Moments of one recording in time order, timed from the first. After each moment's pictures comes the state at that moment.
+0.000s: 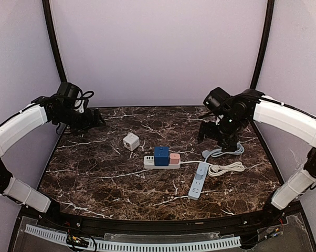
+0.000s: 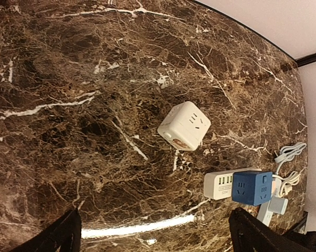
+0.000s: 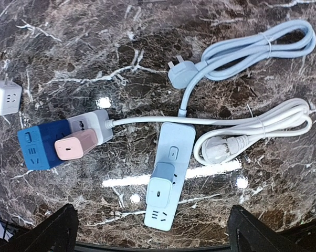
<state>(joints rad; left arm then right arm) -0.30 1.36 1.22 -0.78 0.18 -0.51 0.75 1.52 1.40 -1.14 0.08 1.01</state>
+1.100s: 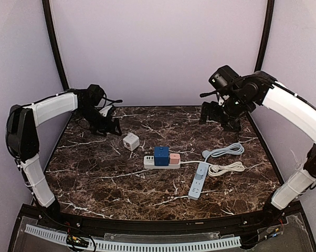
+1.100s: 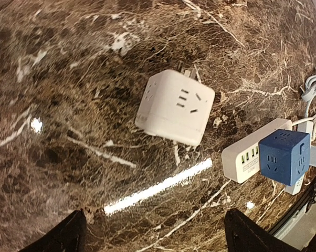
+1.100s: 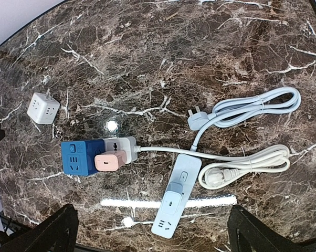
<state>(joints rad) -0.33 1.80 1.51 -0.94 0.32 -0.16 0.75 1.51 1.65 -1.23 0.18 0.87</state>
